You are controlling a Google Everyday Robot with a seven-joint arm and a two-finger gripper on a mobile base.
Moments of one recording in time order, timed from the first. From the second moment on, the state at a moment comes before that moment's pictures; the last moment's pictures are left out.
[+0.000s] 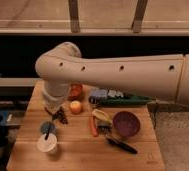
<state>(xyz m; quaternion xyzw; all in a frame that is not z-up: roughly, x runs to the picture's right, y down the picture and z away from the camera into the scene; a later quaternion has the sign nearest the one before) -0.153 0.083 0.577 -0.35 -0.03 0.34 0.87</state>
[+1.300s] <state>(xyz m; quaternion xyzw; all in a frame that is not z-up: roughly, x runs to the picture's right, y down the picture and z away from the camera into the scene) -0.157 0.121 0.633 -0.42 -0.04 0.36 0.83</state>
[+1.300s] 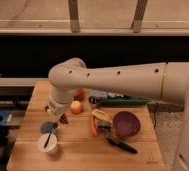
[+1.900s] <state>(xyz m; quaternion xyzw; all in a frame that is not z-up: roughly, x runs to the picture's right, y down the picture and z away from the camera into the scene) -0.160 0.130 0.653 -0.44 -0.03 0.37 0.82</state>
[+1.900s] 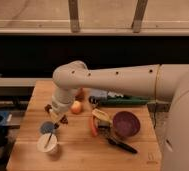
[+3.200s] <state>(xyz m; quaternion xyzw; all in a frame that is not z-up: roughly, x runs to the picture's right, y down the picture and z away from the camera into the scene) -0.176 0.153 0.673 -0.46 -0.02 0.37 0.80</state>
